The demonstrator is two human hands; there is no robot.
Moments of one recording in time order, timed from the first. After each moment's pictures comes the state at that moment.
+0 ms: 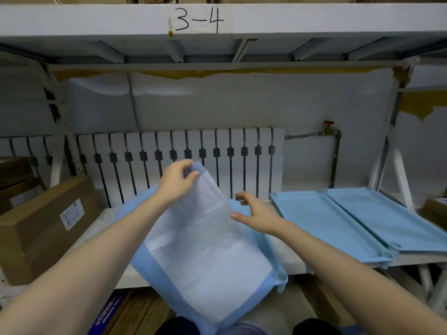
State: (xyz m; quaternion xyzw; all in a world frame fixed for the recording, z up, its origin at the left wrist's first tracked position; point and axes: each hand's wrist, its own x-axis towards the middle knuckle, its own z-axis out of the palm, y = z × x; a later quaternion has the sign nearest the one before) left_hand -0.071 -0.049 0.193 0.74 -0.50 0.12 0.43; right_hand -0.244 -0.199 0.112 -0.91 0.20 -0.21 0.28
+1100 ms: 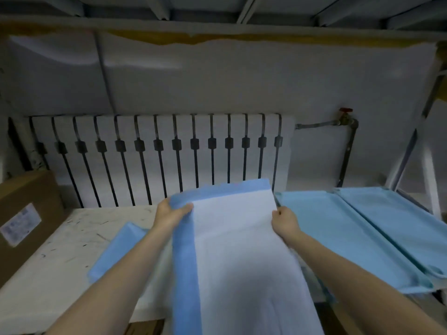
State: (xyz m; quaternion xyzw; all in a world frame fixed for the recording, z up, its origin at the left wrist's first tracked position) left_hand 0.024 -0.147 0.078 0.72 -0.24 -0.17 0.63; right_hand -0.187 -0.332 0.055 -0.75 0.51 -0.27 0.33
